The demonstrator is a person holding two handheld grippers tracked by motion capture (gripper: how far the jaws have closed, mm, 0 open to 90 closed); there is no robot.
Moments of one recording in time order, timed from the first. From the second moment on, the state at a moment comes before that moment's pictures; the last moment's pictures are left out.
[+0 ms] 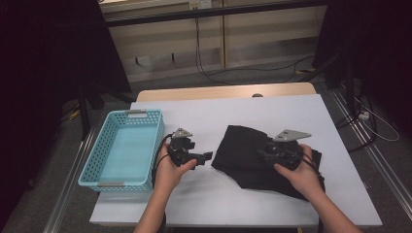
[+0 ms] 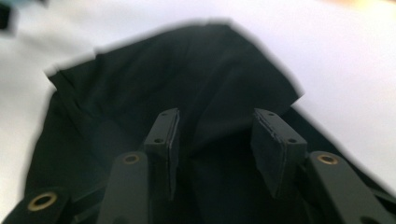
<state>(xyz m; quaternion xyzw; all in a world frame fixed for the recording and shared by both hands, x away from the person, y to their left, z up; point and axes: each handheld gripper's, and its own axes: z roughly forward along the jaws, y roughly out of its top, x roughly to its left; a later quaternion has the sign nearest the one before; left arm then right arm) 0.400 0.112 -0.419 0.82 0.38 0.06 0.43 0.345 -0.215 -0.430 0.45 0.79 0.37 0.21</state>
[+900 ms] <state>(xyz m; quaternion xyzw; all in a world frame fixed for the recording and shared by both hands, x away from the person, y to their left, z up) 0.401 0.120 -0.418 0.82 0.38 0.07 0.42 0.313 -0.237 -0.440 0.43 0.81 0.35 0.18</state>
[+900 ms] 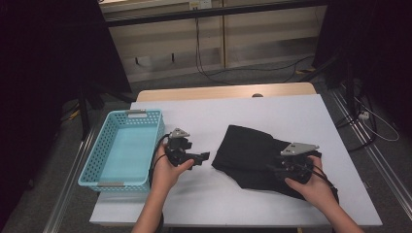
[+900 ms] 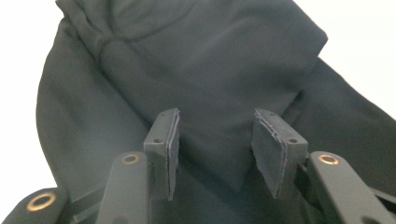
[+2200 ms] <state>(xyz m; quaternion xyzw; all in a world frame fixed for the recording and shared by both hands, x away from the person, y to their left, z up) 0.399 0.117 -0.423 0.83 0.38 0.07 0.40 0.291 -0.267 -0.427 0.42 0.81 0.37 0.17</state>
